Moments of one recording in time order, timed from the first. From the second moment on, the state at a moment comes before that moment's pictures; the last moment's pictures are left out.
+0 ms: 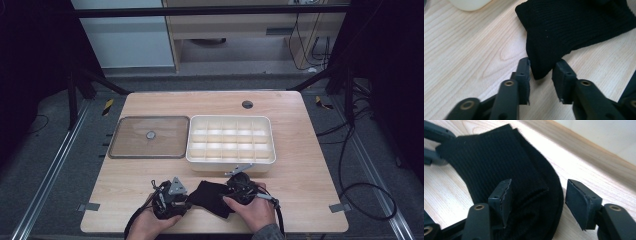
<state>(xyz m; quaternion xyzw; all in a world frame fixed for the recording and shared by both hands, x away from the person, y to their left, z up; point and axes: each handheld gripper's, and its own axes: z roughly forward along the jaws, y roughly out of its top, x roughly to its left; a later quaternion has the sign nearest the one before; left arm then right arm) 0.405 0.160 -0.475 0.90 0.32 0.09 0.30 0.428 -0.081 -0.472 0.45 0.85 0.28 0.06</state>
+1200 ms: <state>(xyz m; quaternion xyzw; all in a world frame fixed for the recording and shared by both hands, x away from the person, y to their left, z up) 0.409 0.170 -0.468 0.89 0.32 0.08 0.31 0.410 -0.082 -0.473 0.40 0.87 0.28 0.04</state>
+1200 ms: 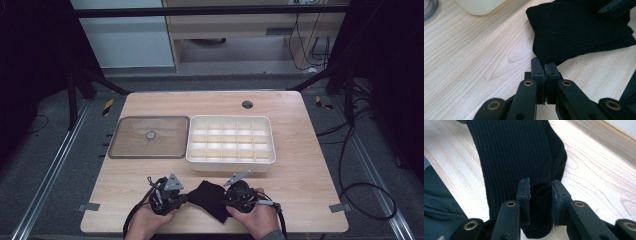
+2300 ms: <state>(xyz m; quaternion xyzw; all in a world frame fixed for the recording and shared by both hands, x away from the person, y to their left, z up) 0.380 0.134 -0.430 0.91 0.22 0.08 0.34 0.422 -0.065 -0.476 0.41 0.86 0.31 0.03</state>
